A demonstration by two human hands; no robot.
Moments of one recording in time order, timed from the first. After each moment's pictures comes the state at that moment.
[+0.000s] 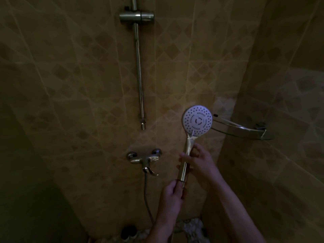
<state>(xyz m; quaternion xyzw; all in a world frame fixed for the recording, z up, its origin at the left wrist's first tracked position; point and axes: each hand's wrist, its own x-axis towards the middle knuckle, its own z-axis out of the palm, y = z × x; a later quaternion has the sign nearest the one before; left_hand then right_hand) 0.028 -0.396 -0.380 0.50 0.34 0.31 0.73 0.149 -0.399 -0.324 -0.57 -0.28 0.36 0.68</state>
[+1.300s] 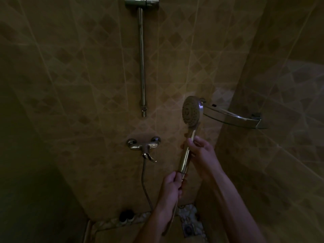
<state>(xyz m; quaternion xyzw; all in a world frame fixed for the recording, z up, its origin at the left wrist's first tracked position) 0.006 -0.417 -0.389 0.53 0.36 0.26 0.73 0.132 -0.429 -0.324 -0.53 -0.26 0.37 0.72</state>
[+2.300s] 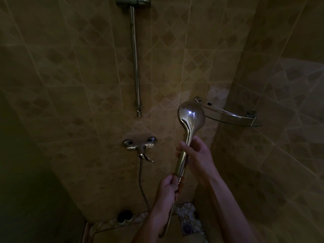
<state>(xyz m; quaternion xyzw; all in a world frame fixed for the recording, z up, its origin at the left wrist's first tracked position) 0.008 -0.420 -0.391 0.54 0.37 0.24 0.72 0.133 -0.434 -0.334 -0.48 -0.29 0.36 0.75</state>
